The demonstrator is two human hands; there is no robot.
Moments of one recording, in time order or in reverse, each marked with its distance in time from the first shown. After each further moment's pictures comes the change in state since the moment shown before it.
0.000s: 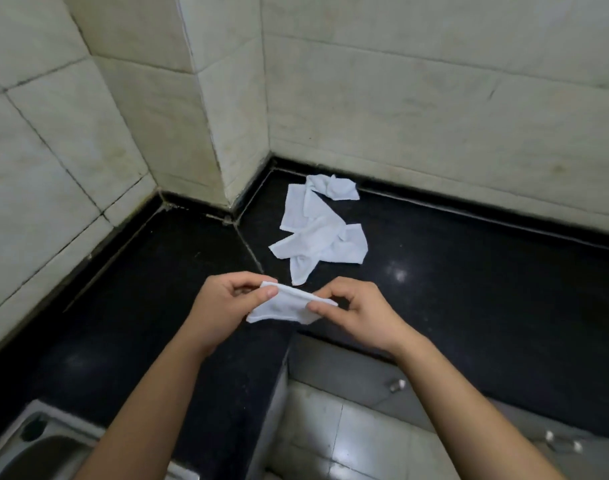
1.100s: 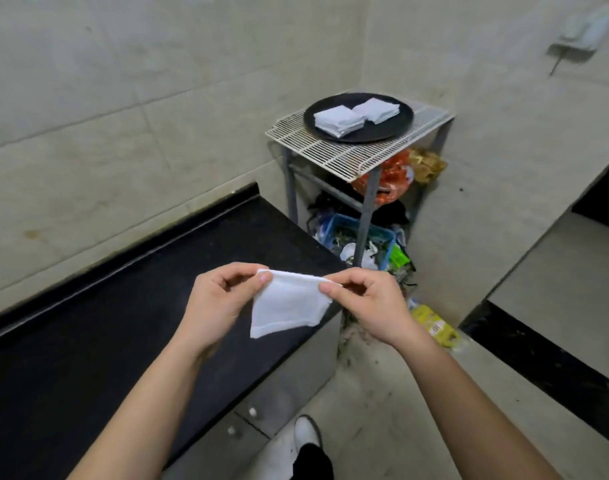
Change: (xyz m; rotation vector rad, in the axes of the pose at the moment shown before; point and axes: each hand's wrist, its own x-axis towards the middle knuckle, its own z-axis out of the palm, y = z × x) left_hand -0.110 0.156 0.789 0.003 -0.882 0.243; right_hand -0.601 0.237 -0.434 0.135 1.246 0.379
